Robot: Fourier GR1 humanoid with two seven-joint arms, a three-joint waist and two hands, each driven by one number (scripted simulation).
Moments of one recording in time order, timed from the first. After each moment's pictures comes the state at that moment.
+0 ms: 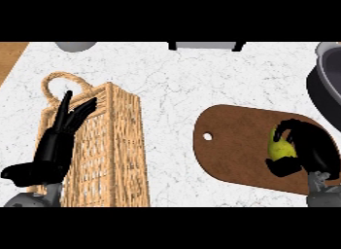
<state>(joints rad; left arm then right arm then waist) -0.07 0.38 -0.30 -1.62 0.28 0.38 -0.16 -0.10 -0.41 0.20 -1.63 0.79 0.05 0.57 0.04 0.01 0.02</state>
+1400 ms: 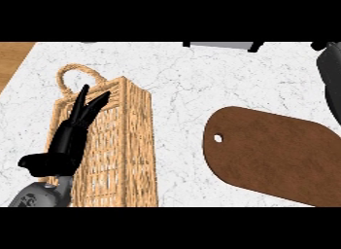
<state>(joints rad) -0.15 0.37 -0.36 -1.59 0.29 0.38 -0.13 -1.07 -0.47 -0.05 -0.65 1.41 -0.15 1.10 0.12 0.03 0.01</state>
